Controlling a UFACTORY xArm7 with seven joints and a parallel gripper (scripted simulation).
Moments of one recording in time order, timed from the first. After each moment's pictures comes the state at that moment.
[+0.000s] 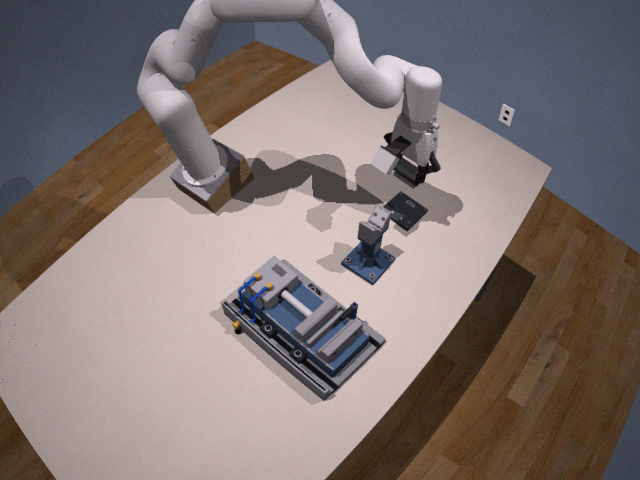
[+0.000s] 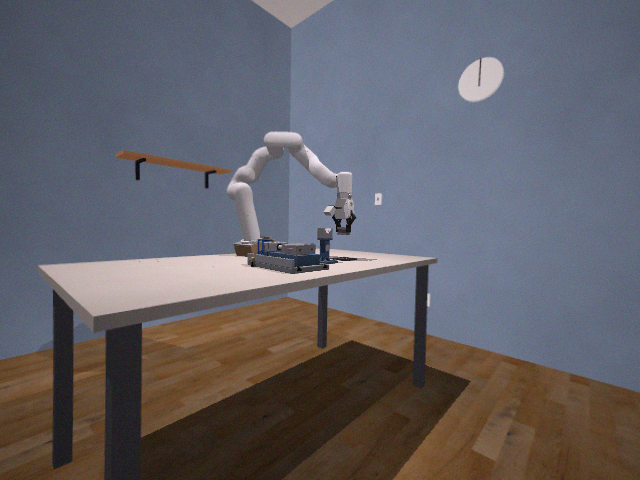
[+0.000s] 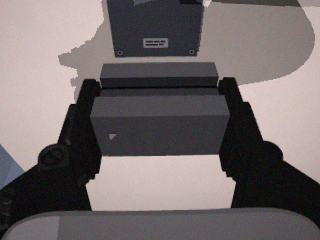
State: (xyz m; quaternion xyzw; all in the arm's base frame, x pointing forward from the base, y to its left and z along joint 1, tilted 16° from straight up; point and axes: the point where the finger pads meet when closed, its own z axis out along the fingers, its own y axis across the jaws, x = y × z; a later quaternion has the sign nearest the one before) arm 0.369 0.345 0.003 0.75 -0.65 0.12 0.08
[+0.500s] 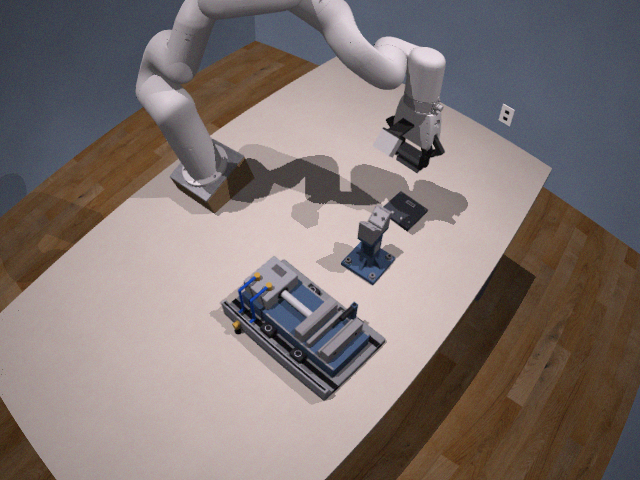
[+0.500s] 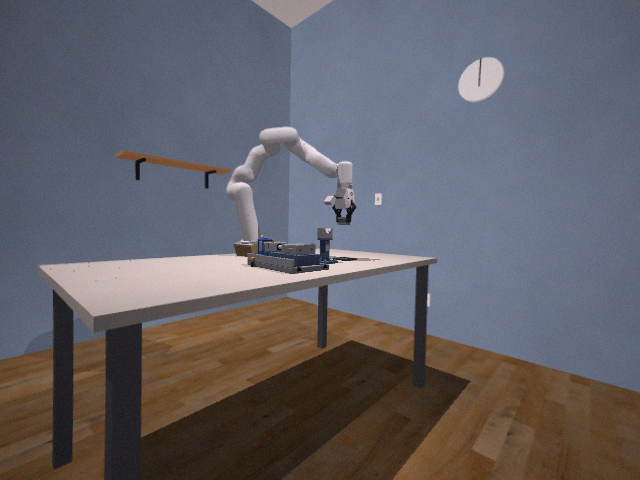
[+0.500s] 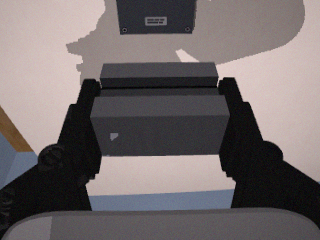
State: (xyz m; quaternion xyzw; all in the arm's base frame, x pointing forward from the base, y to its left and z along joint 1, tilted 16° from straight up) arm 0.366 0.360 0.052 0.75 -0.65 0.12 0.08
